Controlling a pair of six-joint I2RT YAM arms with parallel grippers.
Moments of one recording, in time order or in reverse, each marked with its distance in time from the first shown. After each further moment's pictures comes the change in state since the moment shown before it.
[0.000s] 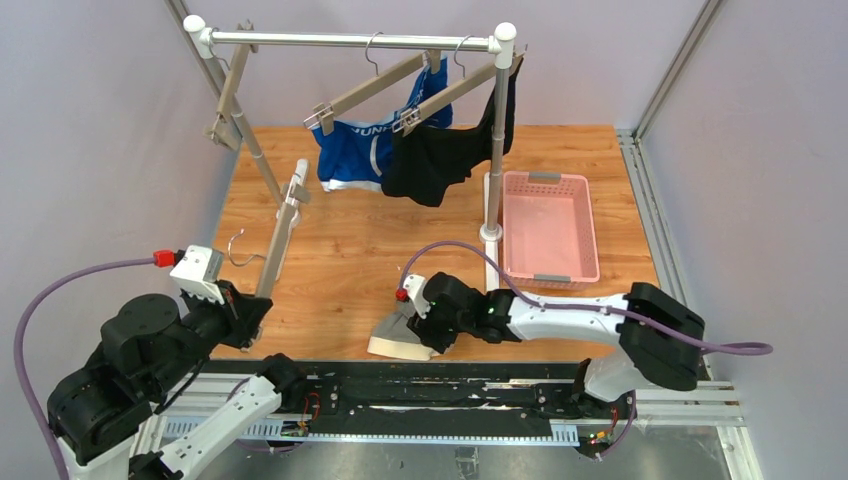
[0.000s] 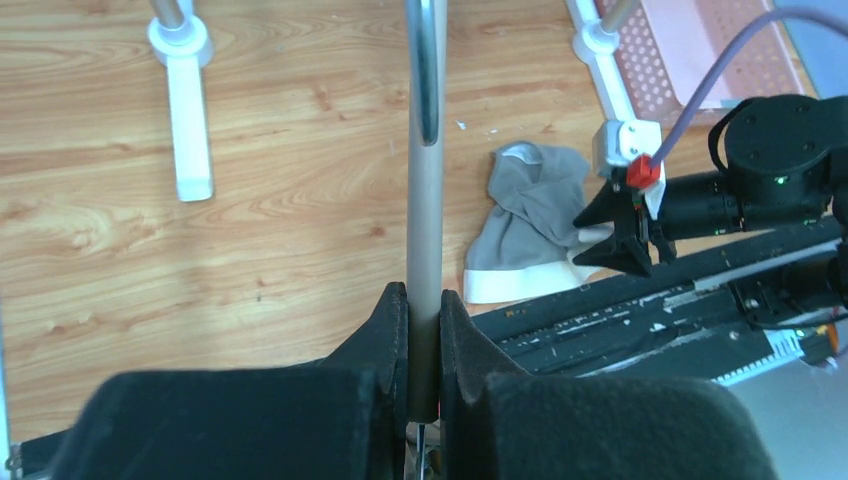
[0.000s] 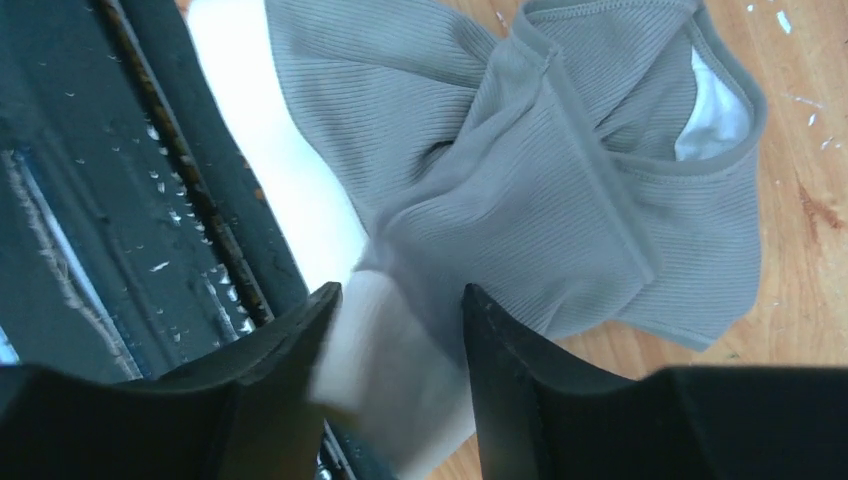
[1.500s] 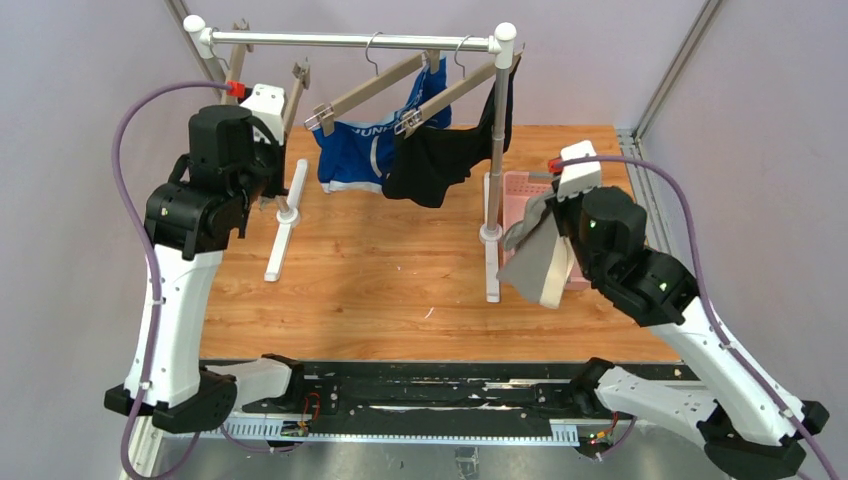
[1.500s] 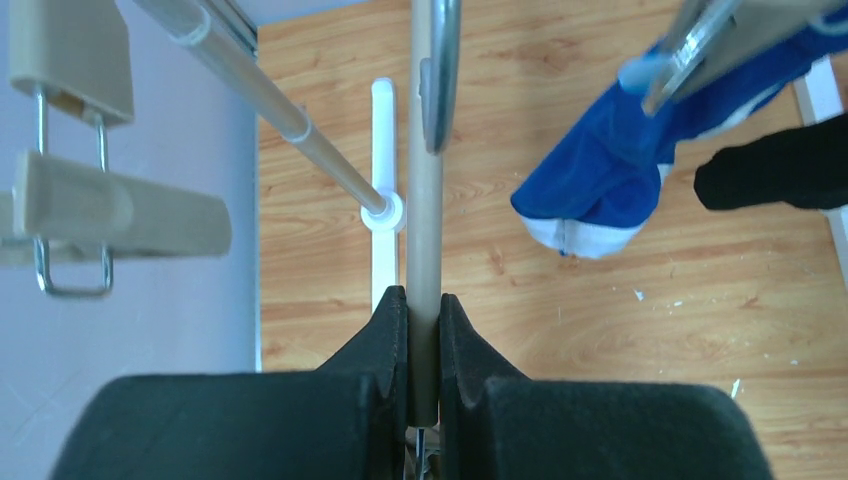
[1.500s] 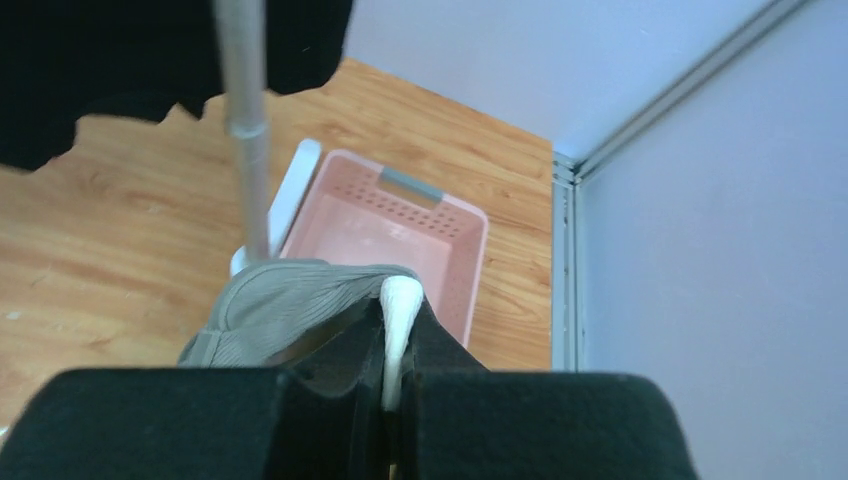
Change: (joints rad) left arm 0.306 0.735 0.441 0.233 -0.090 0.409; right arm -0.335 -0.547 0.461 -0.455 0.764 -0.251
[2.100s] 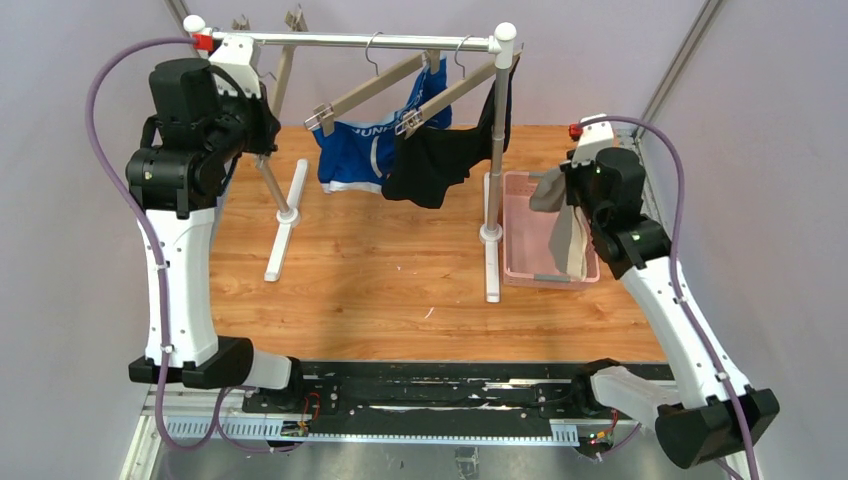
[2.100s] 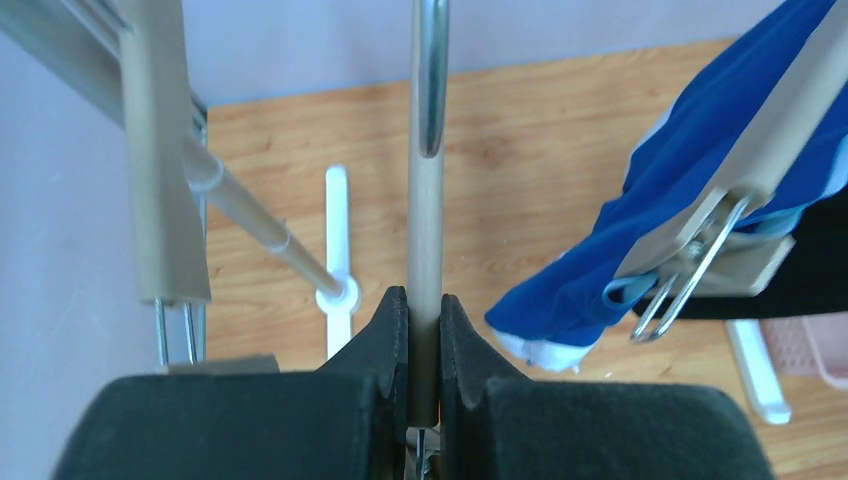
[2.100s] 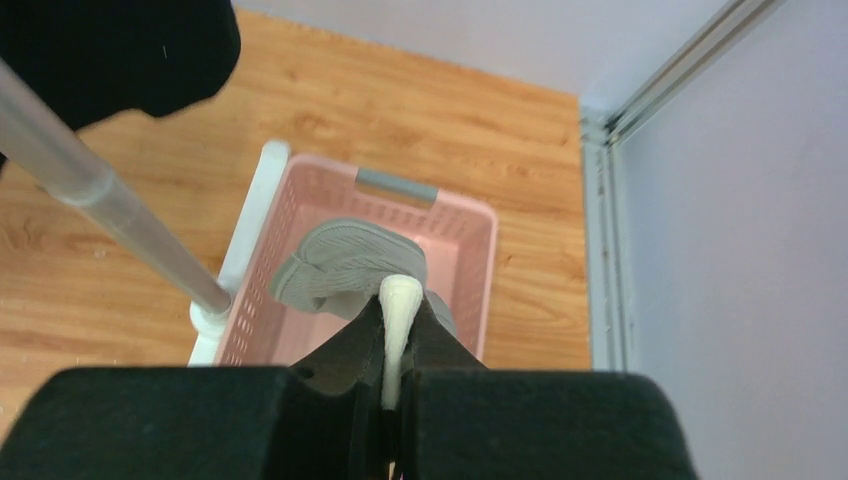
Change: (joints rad) left arm 0.229 0.192 0.261 0.027 0.334 -0.011; right arm -0.538 0.164 -0.031 0.215 -0.441 0.020
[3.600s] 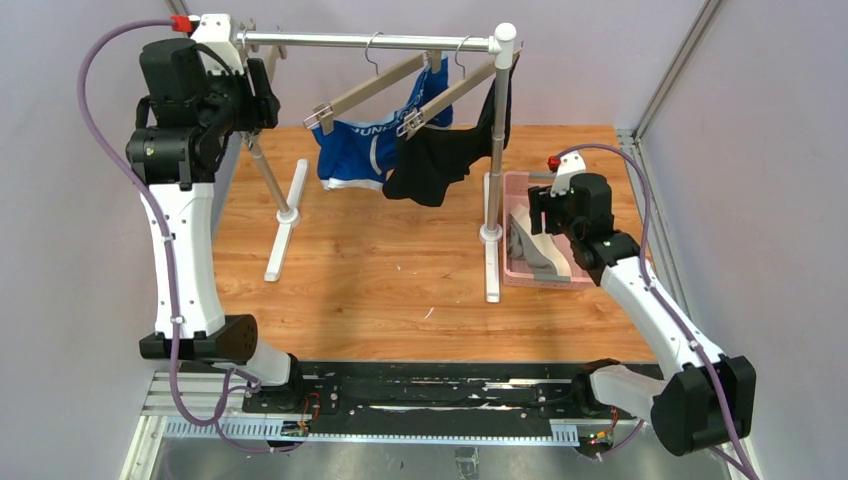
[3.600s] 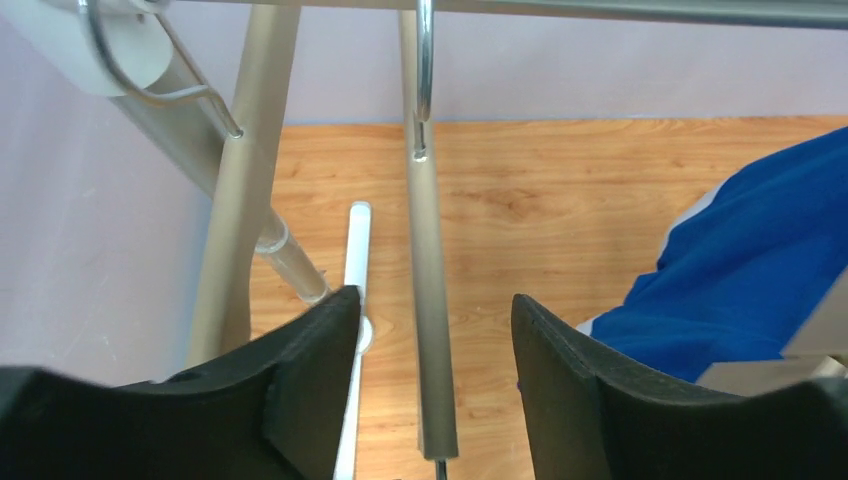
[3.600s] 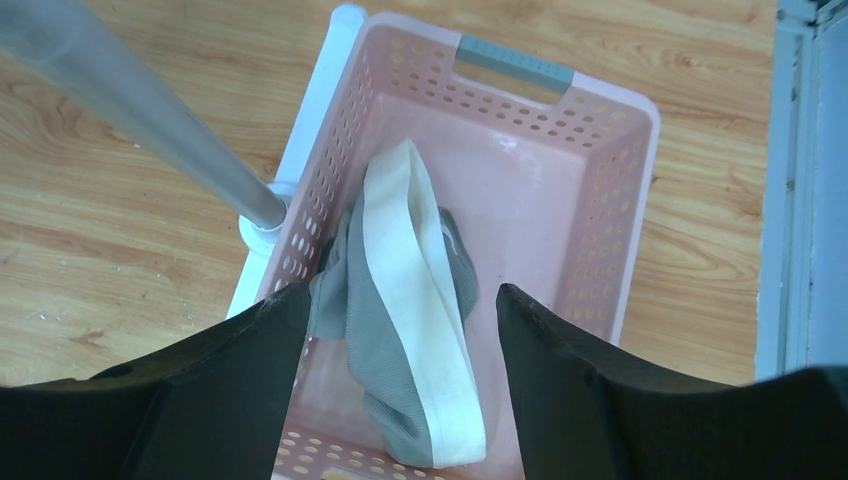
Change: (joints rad) left arm 0.113 0.135 0.108 0.090 0.045 -0.055; right arm -0.035 0.093 -0.306 0.147 -0.168 0.119
